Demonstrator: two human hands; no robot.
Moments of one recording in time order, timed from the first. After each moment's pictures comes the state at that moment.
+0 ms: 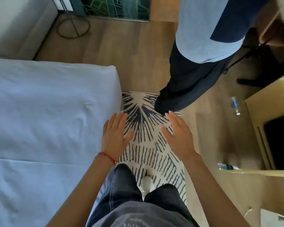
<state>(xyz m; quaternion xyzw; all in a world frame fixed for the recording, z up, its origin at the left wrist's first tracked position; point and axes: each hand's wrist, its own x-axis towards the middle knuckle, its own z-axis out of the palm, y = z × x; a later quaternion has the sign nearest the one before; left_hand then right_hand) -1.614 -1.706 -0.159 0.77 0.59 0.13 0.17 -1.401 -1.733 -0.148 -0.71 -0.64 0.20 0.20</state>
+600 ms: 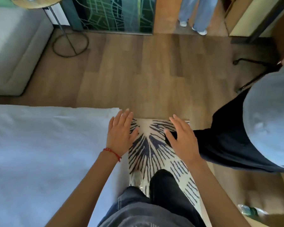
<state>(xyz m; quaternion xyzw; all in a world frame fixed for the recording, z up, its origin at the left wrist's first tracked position) -1.620 -1.339 -0.162 0.80 0.57 0.13 0.15 -1.412 -1.392 -0.153 -0.73 -0.64 0.19 0.17</state>
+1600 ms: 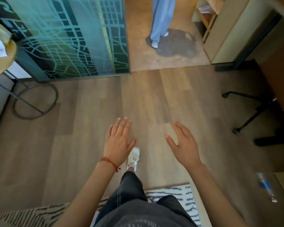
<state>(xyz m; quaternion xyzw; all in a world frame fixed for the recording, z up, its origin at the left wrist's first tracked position) -1.405 -0.781 -0.162 0.85 0.50 0.11 0.13 -1.197 -0.863 -0.160 -0.79 -0.55 0.16 0.23</state>
